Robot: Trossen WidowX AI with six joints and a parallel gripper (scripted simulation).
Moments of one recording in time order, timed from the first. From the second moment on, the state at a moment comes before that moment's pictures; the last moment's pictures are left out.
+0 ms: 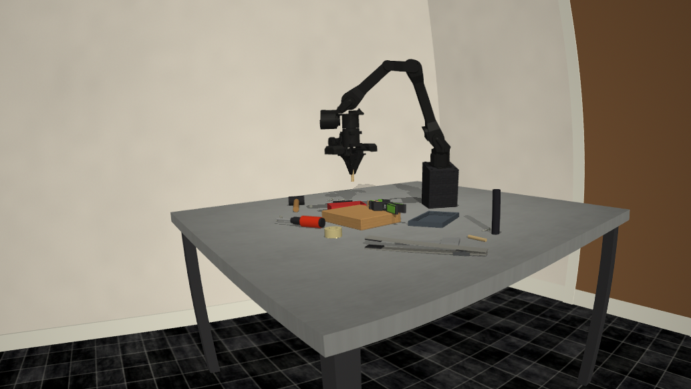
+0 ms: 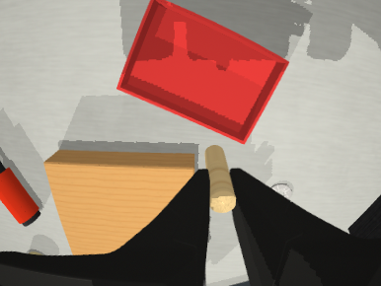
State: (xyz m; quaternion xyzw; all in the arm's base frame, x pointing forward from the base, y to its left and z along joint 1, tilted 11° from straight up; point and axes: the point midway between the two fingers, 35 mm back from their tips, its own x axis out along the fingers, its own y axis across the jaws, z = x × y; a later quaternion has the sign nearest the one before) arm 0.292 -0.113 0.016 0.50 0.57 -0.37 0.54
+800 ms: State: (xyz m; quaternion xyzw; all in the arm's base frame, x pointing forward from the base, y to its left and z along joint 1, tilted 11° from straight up) arm 0.286 -0.132 0.017 0.51 0.56 -0.39 0.52
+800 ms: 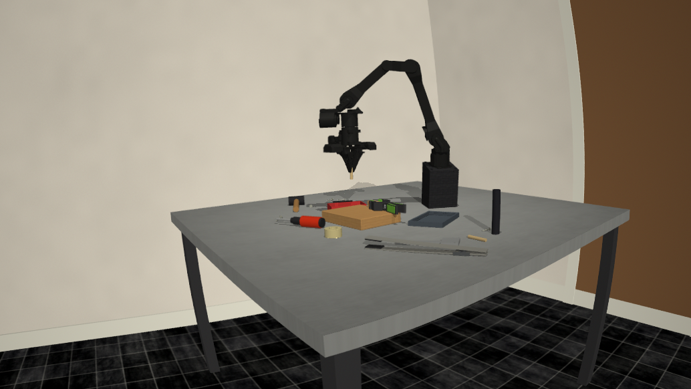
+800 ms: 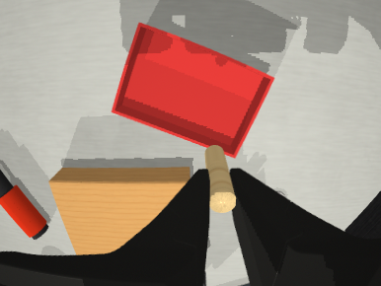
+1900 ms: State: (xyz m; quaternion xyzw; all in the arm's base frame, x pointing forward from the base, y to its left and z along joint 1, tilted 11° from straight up) arm 0.293 -0.129 -0.021 0.51 0.56 -0.38 0.53
